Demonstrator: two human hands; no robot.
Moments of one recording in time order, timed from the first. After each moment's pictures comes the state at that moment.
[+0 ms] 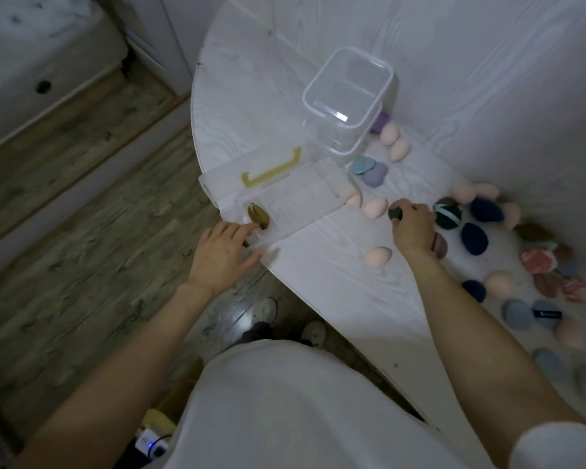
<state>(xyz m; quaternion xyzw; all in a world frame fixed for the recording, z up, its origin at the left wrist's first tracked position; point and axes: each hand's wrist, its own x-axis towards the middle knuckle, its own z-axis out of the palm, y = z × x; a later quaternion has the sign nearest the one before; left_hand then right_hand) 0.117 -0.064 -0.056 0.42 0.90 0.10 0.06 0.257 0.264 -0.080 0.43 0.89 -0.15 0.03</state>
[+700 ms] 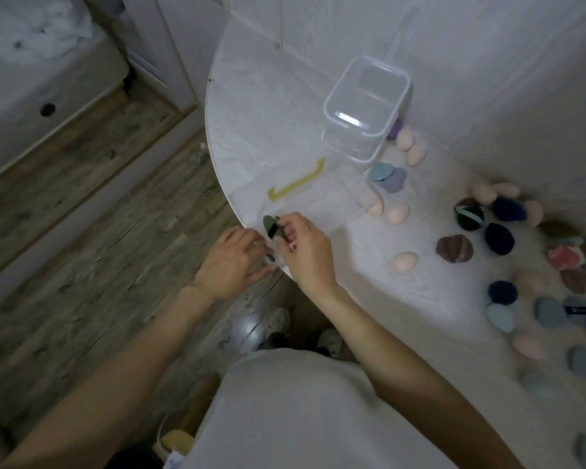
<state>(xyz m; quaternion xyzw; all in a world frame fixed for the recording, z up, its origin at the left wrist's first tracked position) 0.071 -0.090 -0.057 0.56 0.82 0.11 0.05 0.171 0.047 -0.019 0.22 0.88 -0.39 -0.15</state>
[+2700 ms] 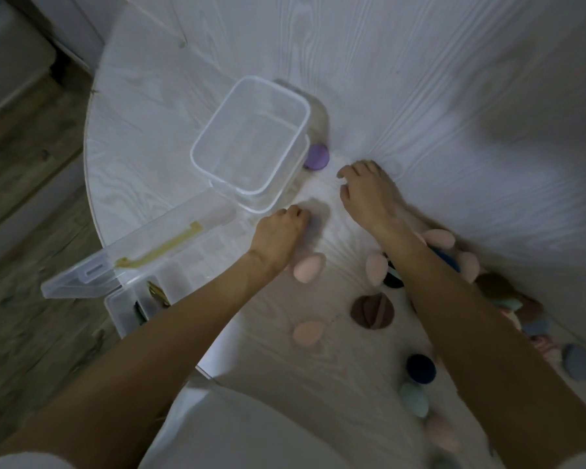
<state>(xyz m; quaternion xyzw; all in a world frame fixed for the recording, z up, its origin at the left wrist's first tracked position) 0.097 0.232 -0.063 0.50 0.85 0.09 0.13 0.155 0.416 -0.077 0.21 0.97 -0.09 -0.02</state>
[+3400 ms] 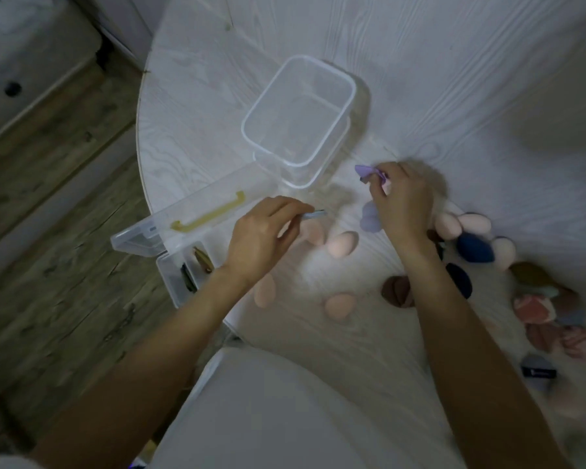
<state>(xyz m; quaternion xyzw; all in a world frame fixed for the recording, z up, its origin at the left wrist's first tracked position) 0.104 0.135 -0.022 0.46 0.82 0.34 -0.03 0.185 0.350 -0.038 0.30 0.91 -0.21 -0.21</state>
